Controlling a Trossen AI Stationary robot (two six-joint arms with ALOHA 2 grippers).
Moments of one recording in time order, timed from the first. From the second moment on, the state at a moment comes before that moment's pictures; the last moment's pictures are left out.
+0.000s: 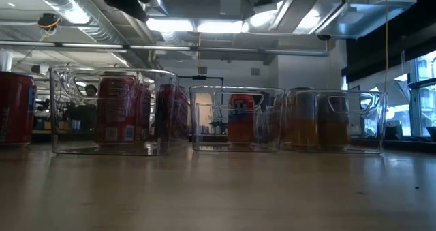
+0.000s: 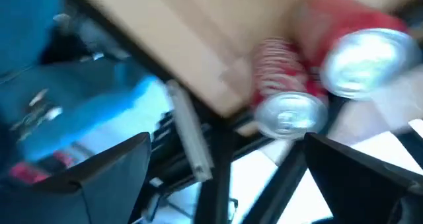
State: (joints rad) left arm -0.25 1.18 1.17 -0.87 -0.49 -0.42; right arm 0.85 1.42 1.43 -1.37 -0.32 1.63
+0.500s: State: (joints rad) left arm -0.25 1.18 1.17 -0.85 -0.49 -0.41; right arm 0.88 1.45 1.37 -1.44 -0.33 1.75
